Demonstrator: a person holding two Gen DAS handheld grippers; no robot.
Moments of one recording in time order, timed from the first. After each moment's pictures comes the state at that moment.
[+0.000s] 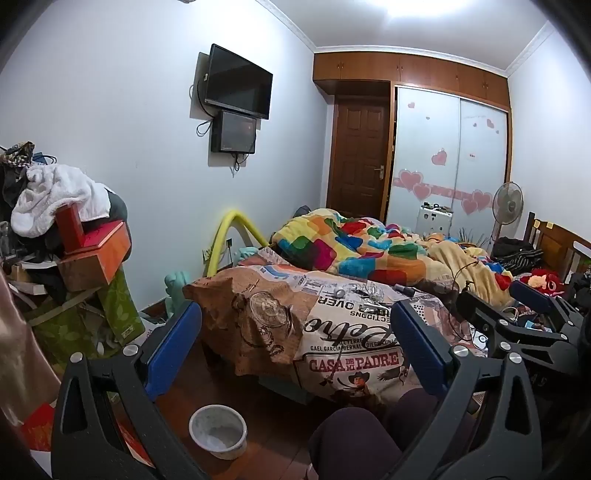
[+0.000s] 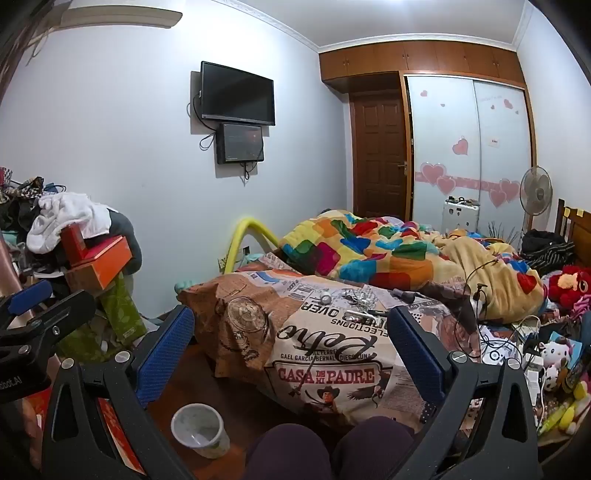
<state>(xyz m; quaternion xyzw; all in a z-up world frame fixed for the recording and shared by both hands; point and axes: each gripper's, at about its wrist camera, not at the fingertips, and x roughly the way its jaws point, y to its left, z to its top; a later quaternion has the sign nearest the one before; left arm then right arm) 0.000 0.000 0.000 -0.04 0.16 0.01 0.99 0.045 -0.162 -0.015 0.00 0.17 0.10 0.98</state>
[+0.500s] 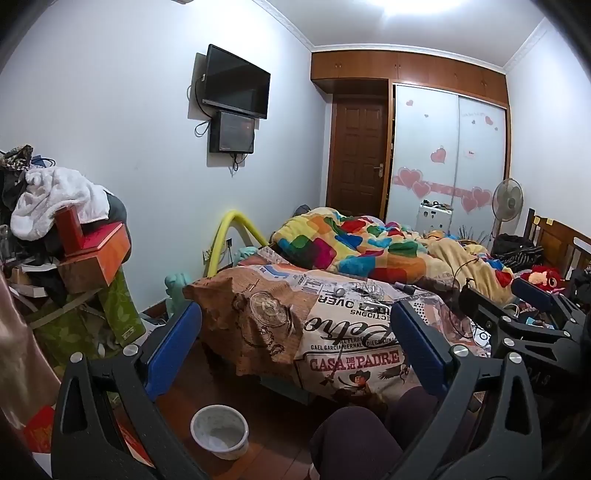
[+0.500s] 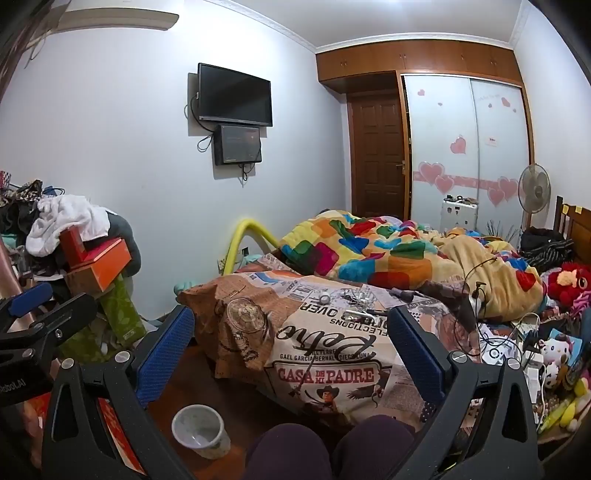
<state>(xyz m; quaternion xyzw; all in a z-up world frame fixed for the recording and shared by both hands) -0.003 0.001 0.007 -0.03 0.16 0.01 0.99 0.045 -0.163 -0.015 0.01 0.16 0.11 0.98</state>
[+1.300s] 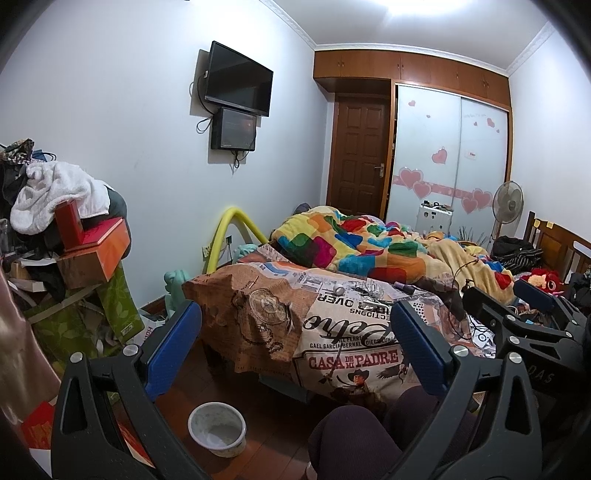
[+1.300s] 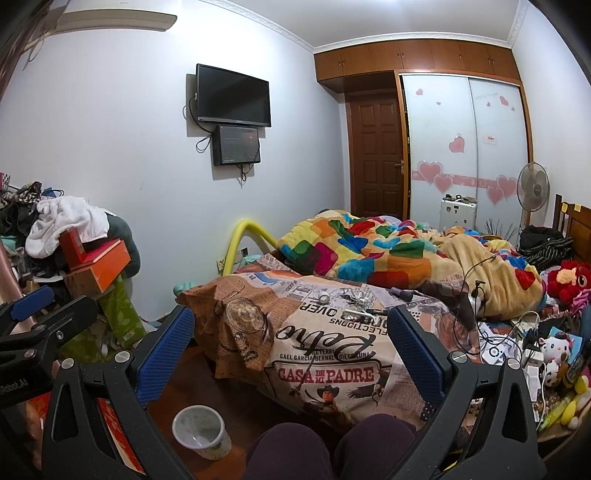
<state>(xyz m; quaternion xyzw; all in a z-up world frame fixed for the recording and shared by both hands) 0.003 0.004 -0.004 -0.04 0.17 0.01 0.98 0.044 -0.165 -0.016 0.01 0.16 0.11 0.98</state>
